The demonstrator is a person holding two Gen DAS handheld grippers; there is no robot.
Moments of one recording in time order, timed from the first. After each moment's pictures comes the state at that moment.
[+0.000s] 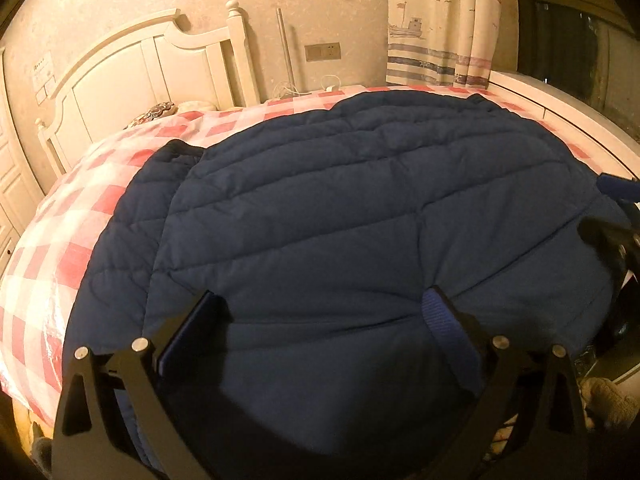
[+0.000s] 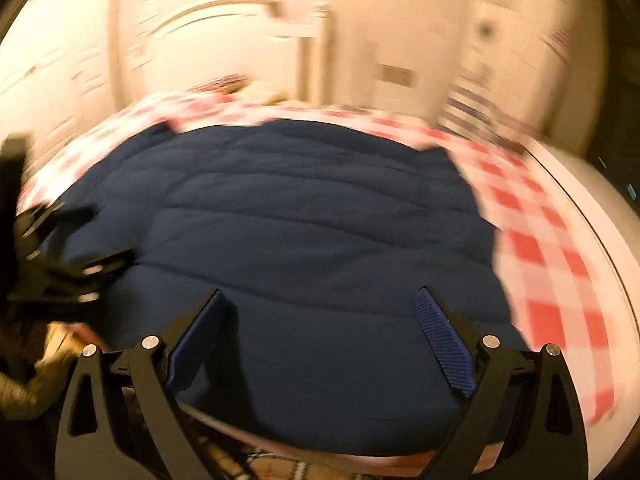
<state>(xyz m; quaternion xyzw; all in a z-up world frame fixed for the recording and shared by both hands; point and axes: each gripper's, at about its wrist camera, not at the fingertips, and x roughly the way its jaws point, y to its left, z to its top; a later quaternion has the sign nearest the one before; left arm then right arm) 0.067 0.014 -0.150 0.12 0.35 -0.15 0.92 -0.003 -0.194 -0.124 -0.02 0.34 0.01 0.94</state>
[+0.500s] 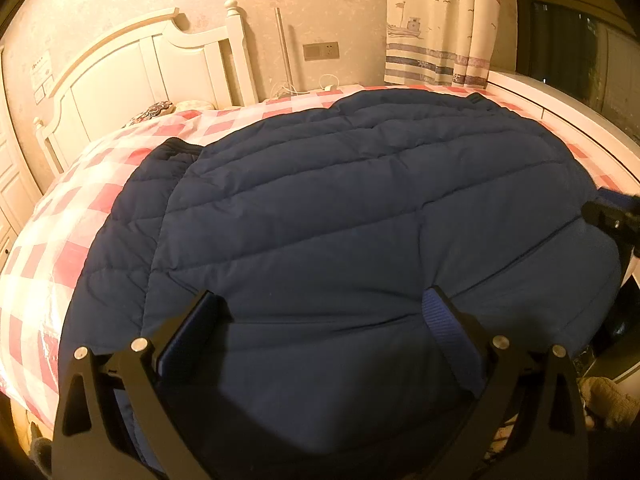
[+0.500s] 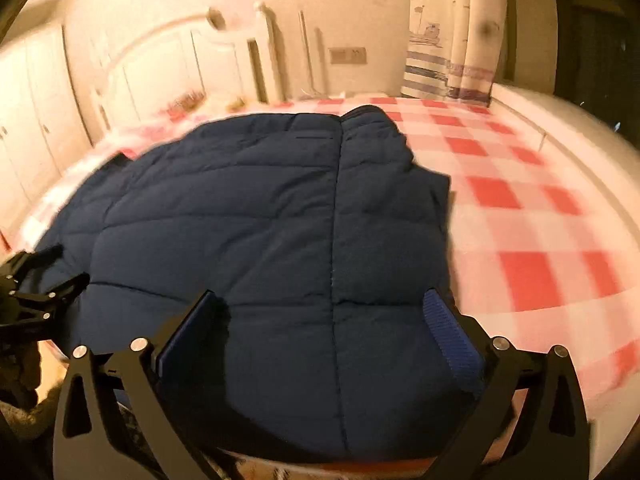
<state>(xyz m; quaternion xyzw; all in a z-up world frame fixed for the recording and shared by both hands) 0.067 0.016 -0.150 0.12 0.35 -0.16 0.92 -0.002 -0.256 -0.147 0.08 0.34 0.00 0.94</state>
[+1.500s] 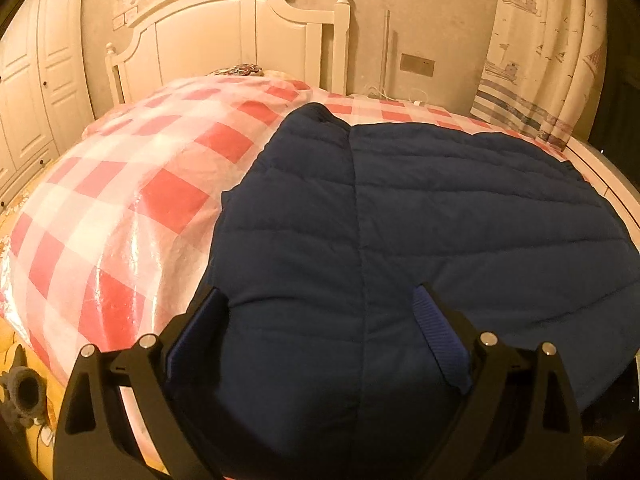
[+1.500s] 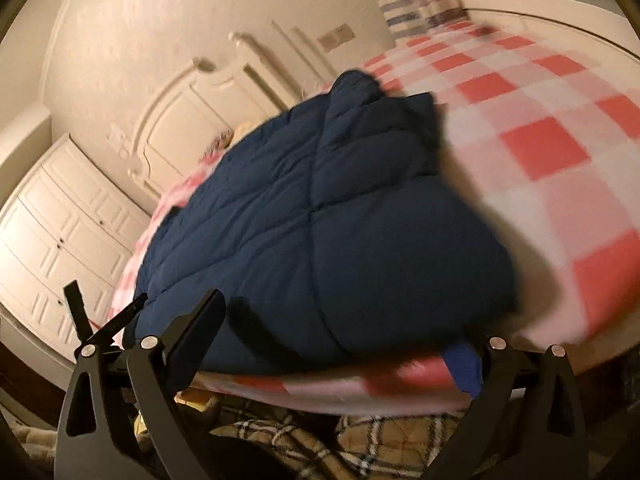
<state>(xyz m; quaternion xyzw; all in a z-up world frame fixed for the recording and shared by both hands) 0.087 0.124 -0.150 0.01 0.37 -0.05 0.93 -0.032 -0.285 -0.160 0.30 0.35 0.08 0.89</state>
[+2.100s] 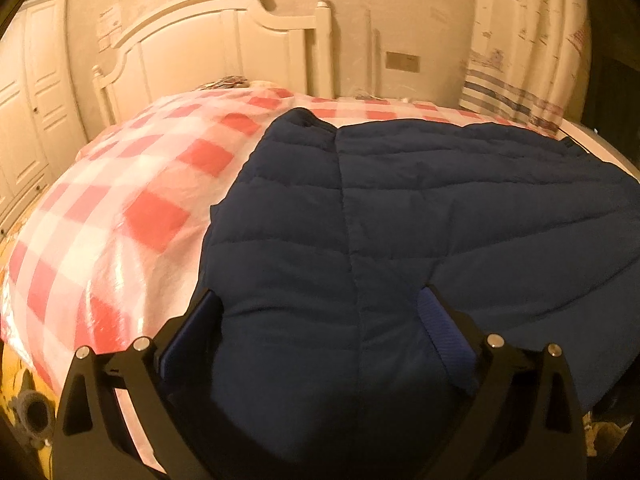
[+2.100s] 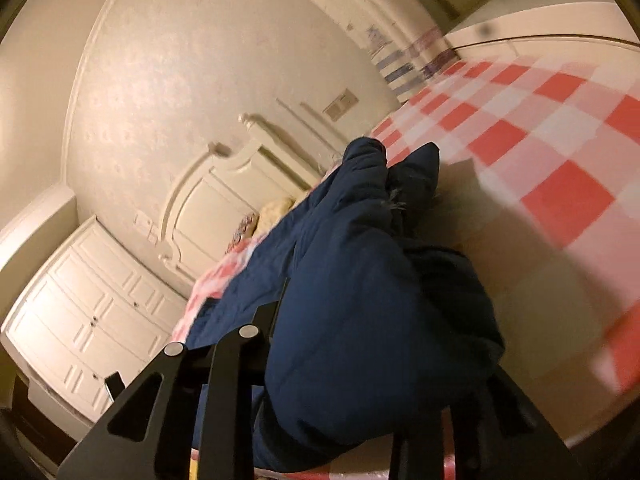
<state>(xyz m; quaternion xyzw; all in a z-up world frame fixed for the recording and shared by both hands) 0.091 0.093 -0.149 0.05 0.36 -0.07 0.93 -0.031 -0.314 -0.151 0.40 0.20 0.07 0.89</state>
